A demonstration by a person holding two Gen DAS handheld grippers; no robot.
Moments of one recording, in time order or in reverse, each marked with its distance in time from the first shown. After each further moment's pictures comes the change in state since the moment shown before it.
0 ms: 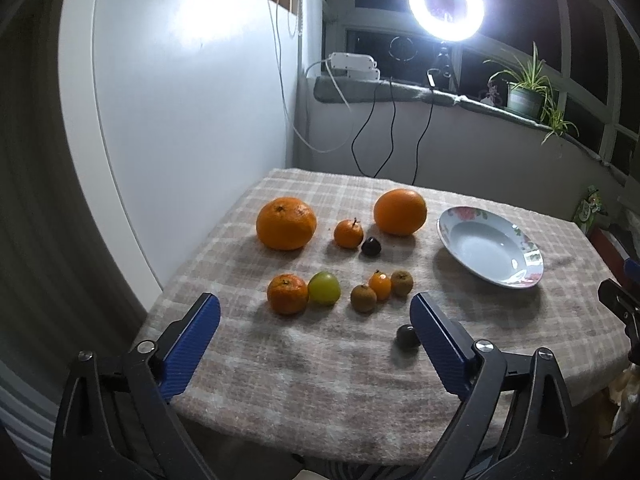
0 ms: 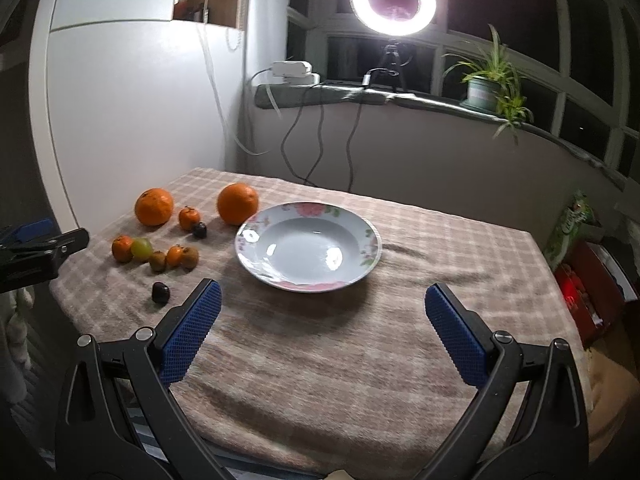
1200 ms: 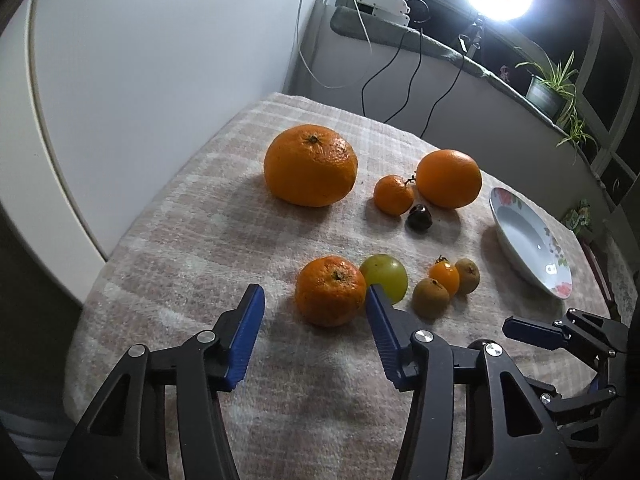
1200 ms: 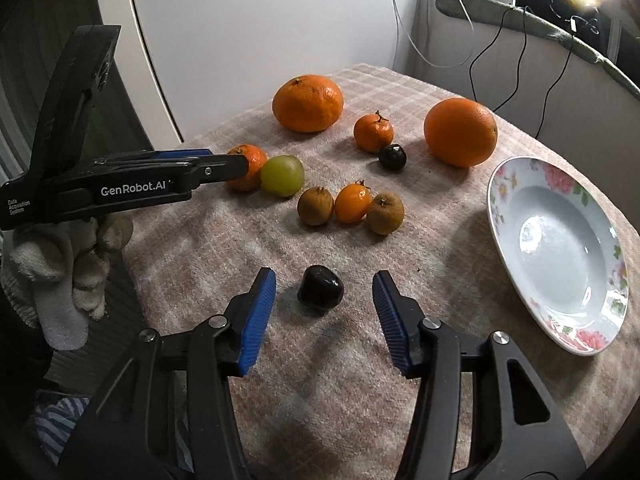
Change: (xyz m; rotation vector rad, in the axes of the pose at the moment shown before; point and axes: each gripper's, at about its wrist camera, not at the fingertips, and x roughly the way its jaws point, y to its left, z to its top) left arm 0.101 0.065 -0.001 -0.131 0.223 -0.169; right arm 0.133 0.135 -0.009 -0.246 0.342 0.468
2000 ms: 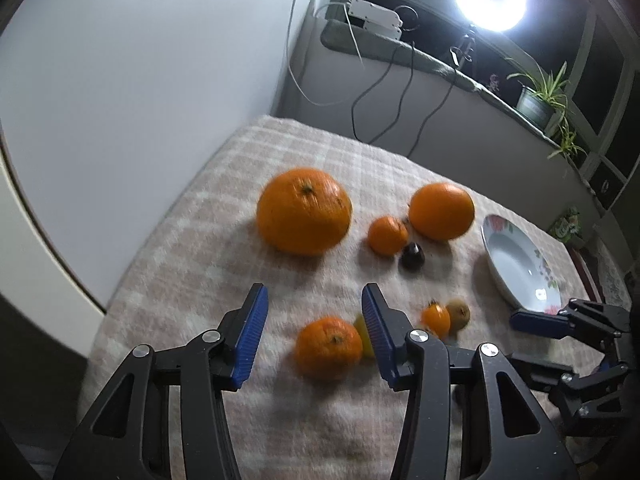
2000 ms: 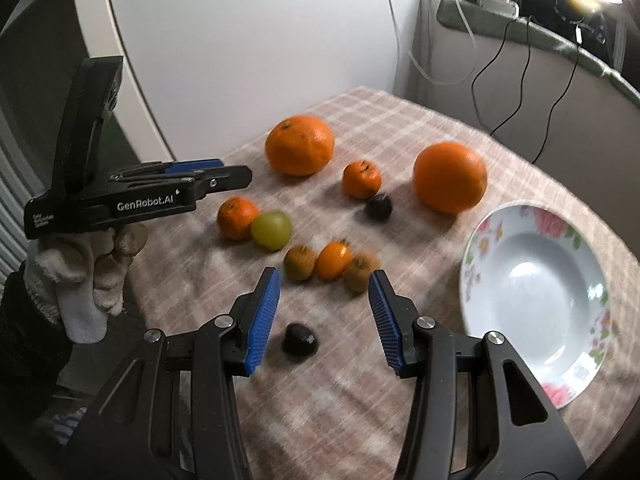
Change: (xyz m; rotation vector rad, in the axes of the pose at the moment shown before) left arm -0.001 0.003 0.030 0.020 -0.019 -0.051; right arm -0.014 -0.018 0.041 0.003 -0.009 0.049
